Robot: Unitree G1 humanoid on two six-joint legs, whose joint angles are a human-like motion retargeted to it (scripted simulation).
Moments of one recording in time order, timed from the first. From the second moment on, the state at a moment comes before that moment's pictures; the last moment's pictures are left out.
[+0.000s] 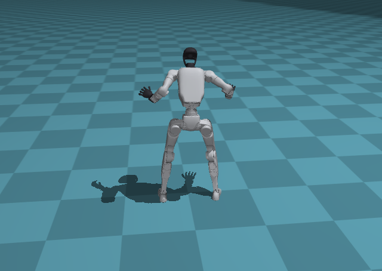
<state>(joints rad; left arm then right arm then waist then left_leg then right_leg) 0.42 0.42 0.38 -0.22 0.10 -0.41 0.93 0.35 -0.78 -0.41 -0.19 -0.40 -0.17 -0.93 0.03 -0.01 0.52 -0.42 0.17 0.01 0.61 -0.31 -0.20 -0.46 -0.29 -0.09 0.66 -0.23 0.12</state>
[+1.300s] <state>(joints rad) -1.73 0.85 -0.70 0.17 0.40 0.23 0.84 -1.81 -1.54 1.03 0.09 -0.24 0.09 -0.82 0.20 0.06 0.52 -0.50 0.17 -0.07 0.53 -0.22 -0.24 -0.54 -0.29 -0.17 0.71 -0.20 0.10</state>
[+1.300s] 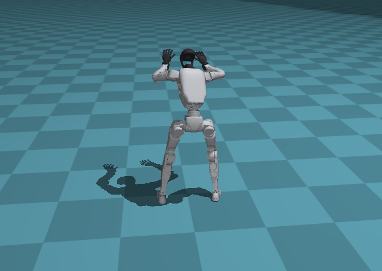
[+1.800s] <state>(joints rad) -0.50 0.61 -0.23 0.12 0.48 0.01 0.74 -0.58 -1.30 0.45 -0.01 -0.17 -0.17 -0.86 0.08 0.07 0.52 -0.60 0.16 -0.07 0.76 -0.34 -0.19 -0.61 -0.31 -0.13 0.87 -0.31 0.06</state>
